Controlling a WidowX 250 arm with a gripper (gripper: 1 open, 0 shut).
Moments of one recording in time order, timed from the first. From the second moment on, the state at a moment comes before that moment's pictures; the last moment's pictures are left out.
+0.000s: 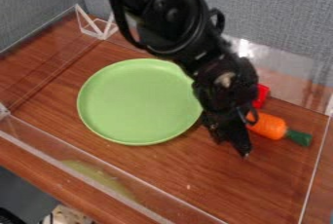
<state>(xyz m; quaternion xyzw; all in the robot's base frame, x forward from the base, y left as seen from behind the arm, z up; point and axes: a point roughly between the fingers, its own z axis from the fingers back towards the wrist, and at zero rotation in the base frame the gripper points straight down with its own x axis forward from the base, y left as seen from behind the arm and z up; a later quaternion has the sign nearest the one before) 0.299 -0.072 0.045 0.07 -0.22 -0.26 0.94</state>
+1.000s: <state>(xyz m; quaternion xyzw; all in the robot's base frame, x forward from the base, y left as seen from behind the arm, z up) 0.219 -0.071 0.153 0.15 -0.17 -0.25 0.94</state>
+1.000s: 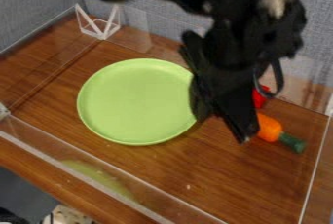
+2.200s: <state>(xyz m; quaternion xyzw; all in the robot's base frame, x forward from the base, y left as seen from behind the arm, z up) 0.214 -0.023 0.110 0.14 -0.18 -0.20 0.95</state>
